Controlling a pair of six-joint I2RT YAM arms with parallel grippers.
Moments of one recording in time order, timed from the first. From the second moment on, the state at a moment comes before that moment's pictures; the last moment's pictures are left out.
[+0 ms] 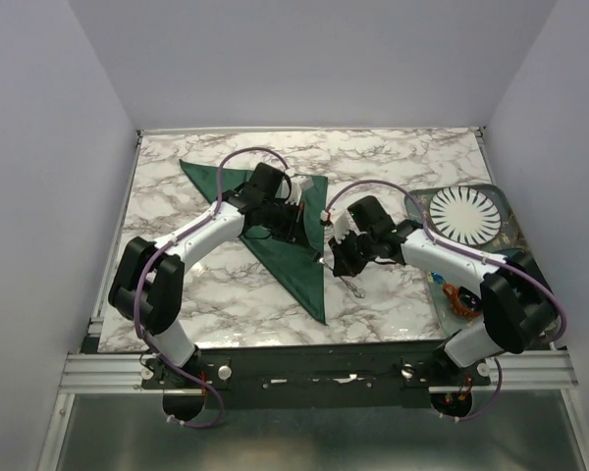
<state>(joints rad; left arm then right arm) -0.55 1.66 1.21 -0.46 0.59 -0.27 0.64 1.50 0.93 -0.41 -0.38 -0.13</state>
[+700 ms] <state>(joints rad) -0.24 1.21 1.22 -0.47 0.16 -0.35 0.64 1.92 1.56 -0.47 -0.57 0.02</state>
